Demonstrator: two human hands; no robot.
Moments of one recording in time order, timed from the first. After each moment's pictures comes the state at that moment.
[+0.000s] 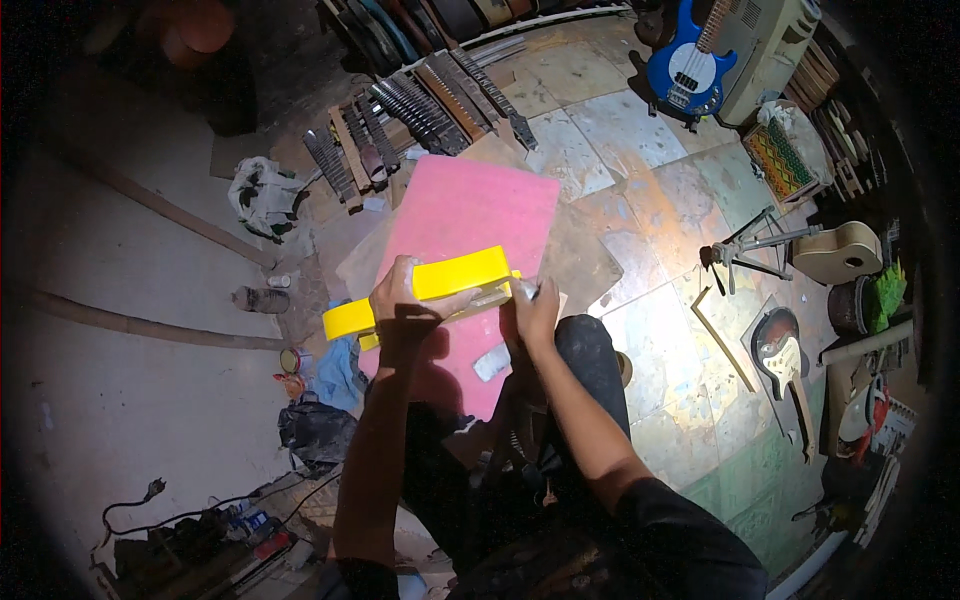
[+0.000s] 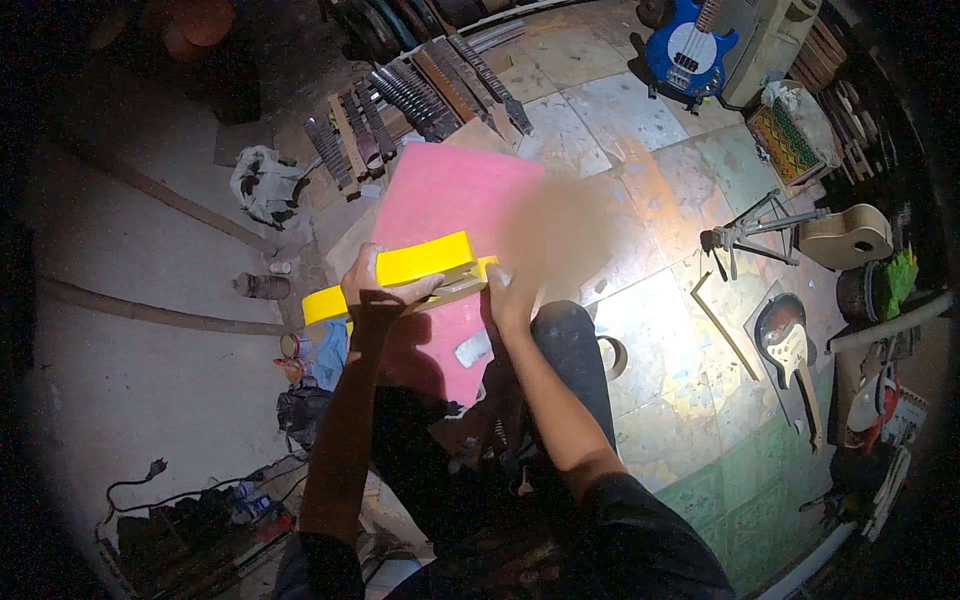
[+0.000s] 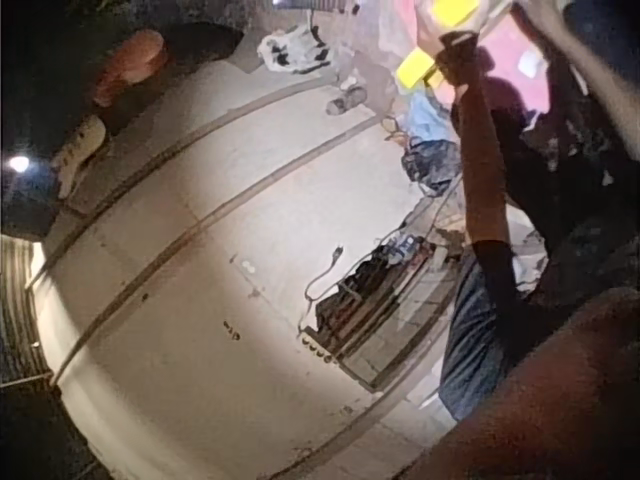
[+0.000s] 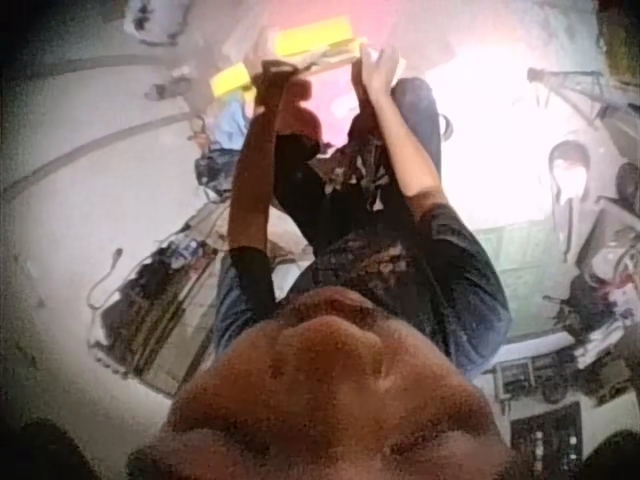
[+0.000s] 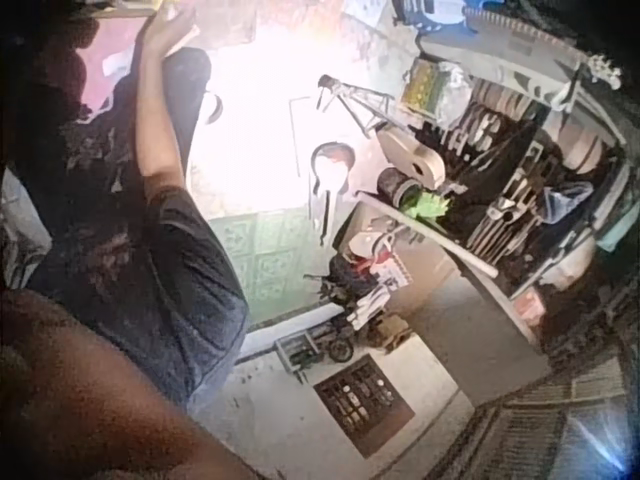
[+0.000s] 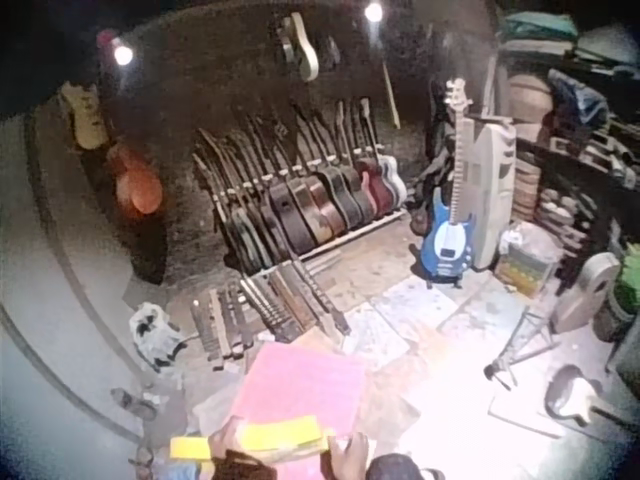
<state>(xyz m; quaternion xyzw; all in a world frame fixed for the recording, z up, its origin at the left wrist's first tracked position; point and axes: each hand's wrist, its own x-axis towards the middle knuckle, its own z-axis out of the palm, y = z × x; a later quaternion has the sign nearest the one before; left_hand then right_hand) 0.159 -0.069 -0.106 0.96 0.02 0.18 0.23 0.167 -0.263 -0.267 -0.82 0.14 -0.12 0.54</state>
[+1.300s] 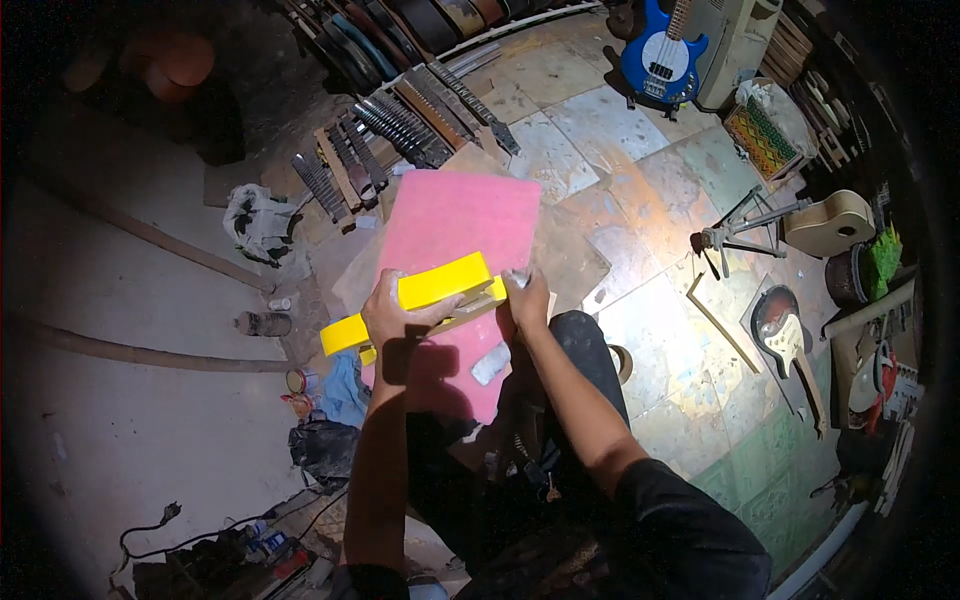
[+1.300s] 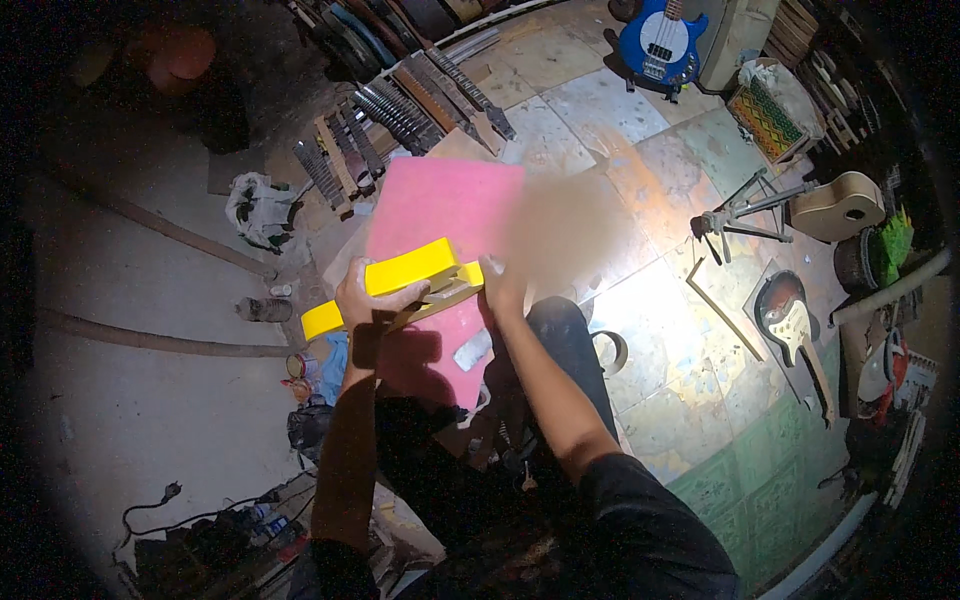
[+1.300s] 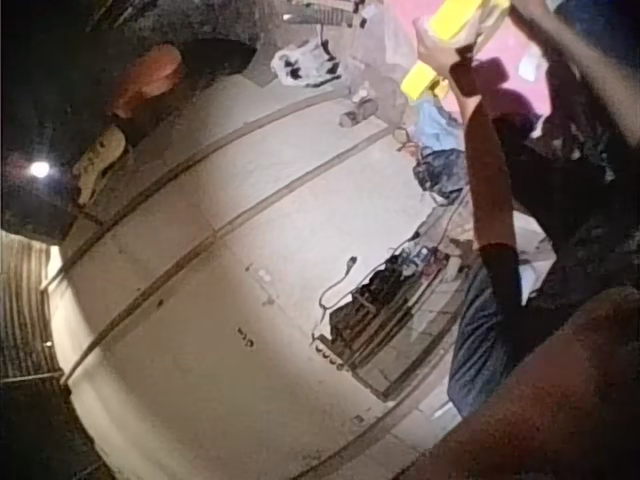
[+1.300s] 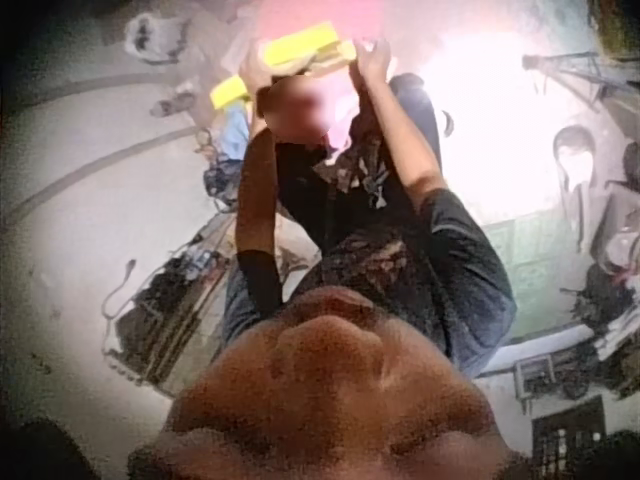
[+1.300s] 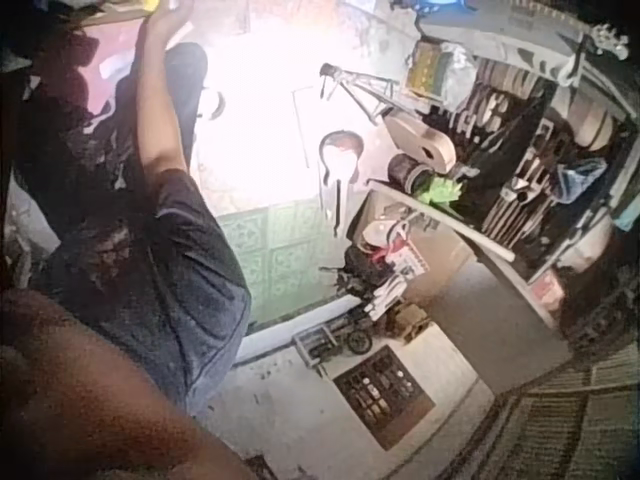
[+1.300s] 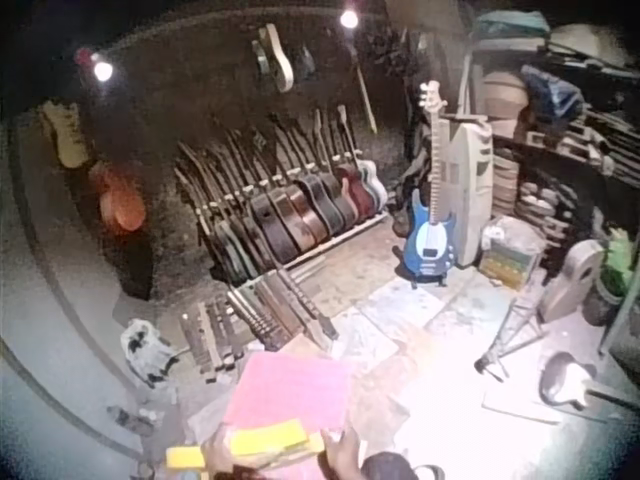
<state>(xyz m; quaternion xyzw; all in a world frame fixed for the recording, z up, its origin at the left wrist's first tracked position) 0.165 -0.073 -0.094 0.95 0.07 0.15 0.25 0.189 -0.262 -0.259 -0.76 0.22 -0.04 0.61</state>
